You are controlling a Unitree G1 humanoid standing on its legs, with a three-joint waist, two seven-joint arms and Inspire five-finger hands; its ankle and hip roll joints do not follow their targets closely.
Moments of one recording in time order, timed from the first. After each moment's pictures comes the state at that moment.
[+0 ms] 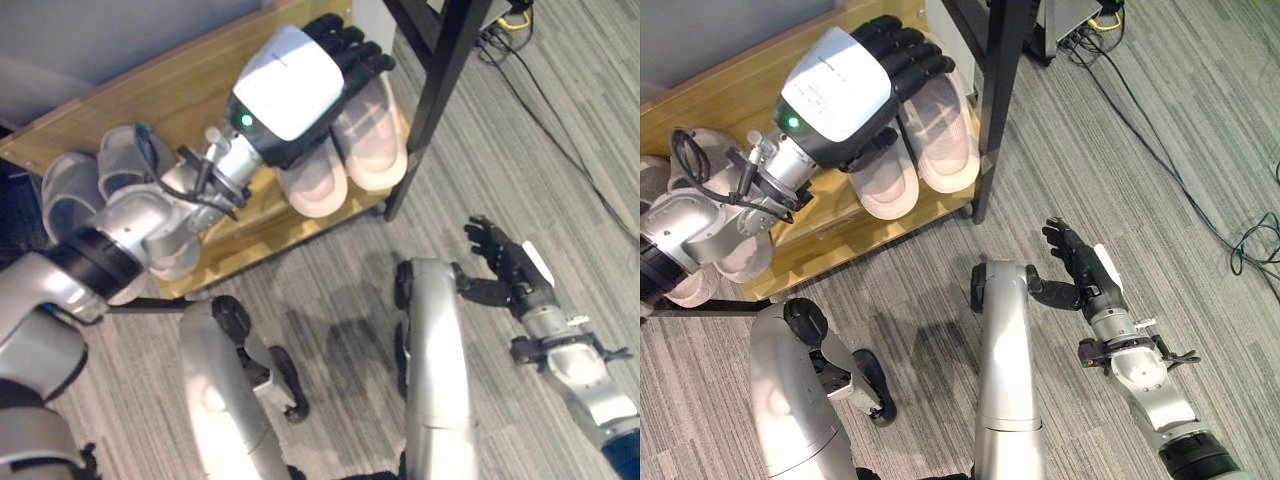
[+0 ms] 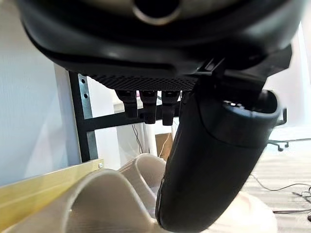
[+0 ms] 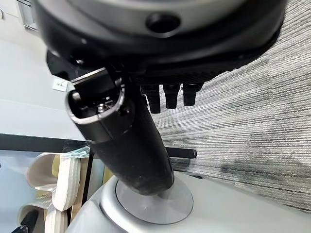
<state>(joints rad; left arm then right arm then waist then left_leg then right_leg) -1.19 1.04 -0.96 0.24 0.57 -0.17 0.58 -0.09 -0.83 0.27 0.13 0.47 -0.31 -0.13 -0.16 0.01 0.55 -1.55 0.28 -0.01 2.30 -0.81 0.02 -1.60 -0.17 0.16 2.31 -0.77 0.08</state>
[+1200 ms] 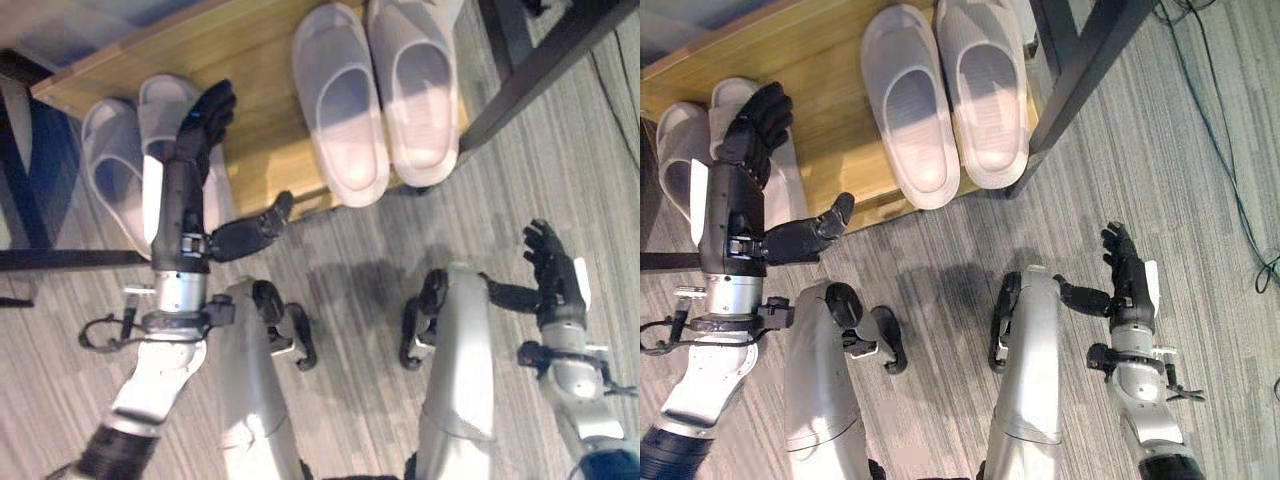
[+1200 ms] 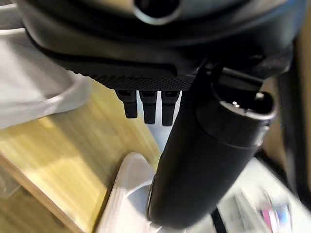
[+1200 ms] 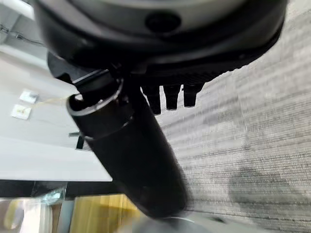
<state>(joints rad) -0.13 0.61 -0.08 -0.27 -0.16 -0.33 0.38 -0.05 -0.59 0.01 0.19 0.33 -0.30 -0.29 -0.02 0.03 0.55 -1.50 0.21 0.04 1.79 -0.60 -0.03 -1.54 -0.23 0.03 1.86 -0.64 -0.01</state>
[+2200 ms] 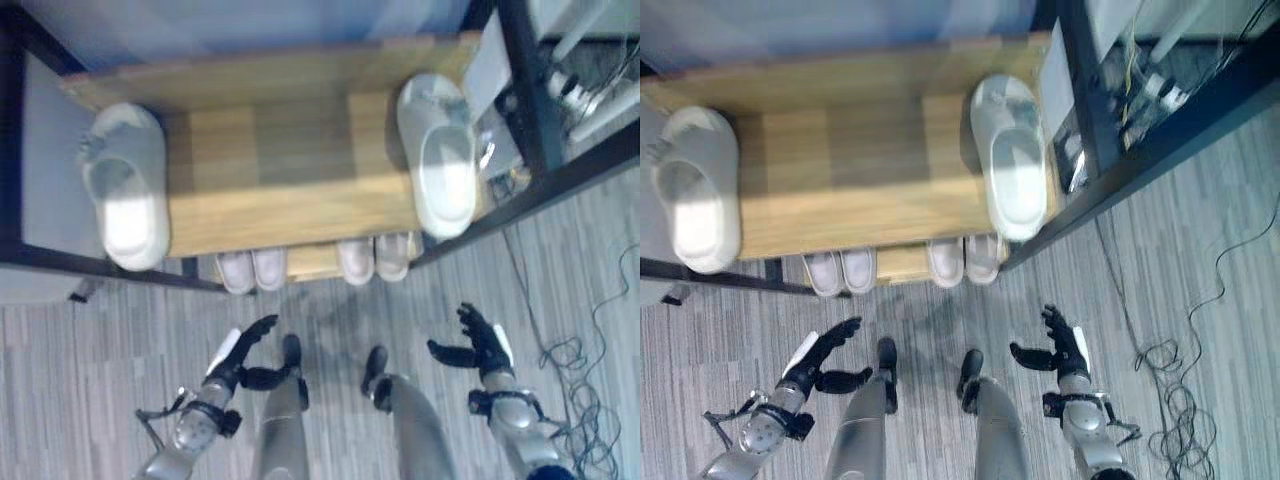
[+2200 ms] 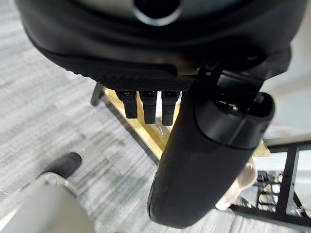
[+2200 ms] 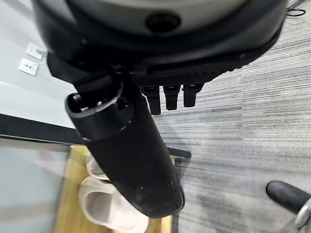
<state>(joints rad) 0.10 0.55 -0.36 0.49 -0.02 -0.28 0.14 0.02 -0.38 0.21 0.60 0.25 -0.27 -0.18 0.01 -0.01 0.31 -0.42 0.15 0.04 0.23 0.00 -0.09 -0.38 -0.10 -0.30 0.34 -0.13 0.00</state>
